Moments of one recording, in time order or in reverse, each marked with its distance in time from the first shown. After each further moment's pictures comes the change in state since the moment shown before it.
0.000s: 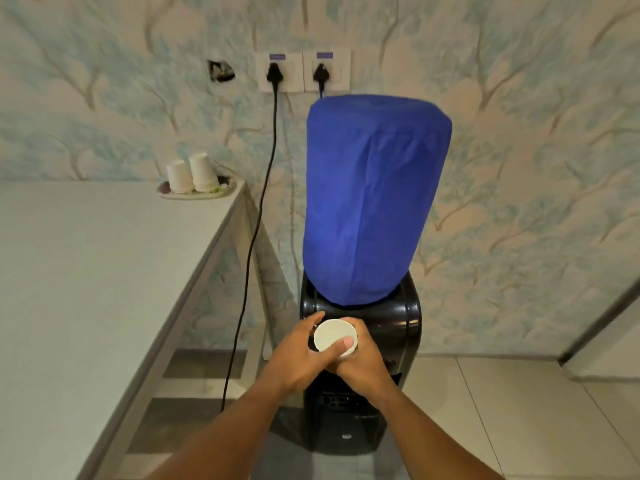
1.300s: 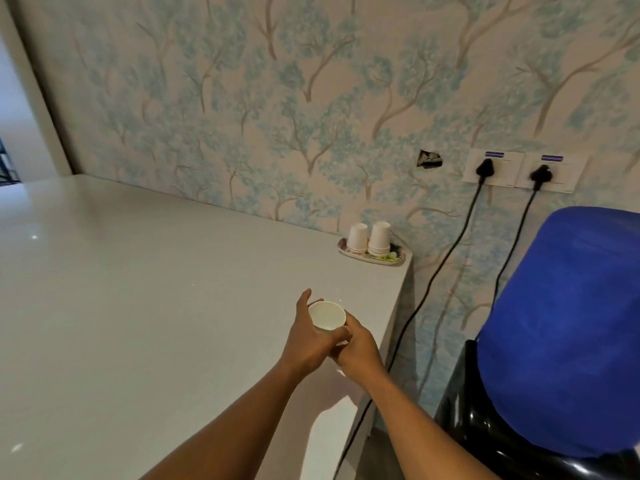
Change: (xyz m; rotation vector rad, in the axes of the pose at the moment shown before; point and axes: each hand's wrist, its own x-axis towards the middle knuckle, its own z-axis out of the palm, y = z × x) left_hand -0.025 -0.057 -0.300 -0.283 0.614 -0.042; right_hand 0.095 -0.170 0.300 0.246 -0.402 -0.106
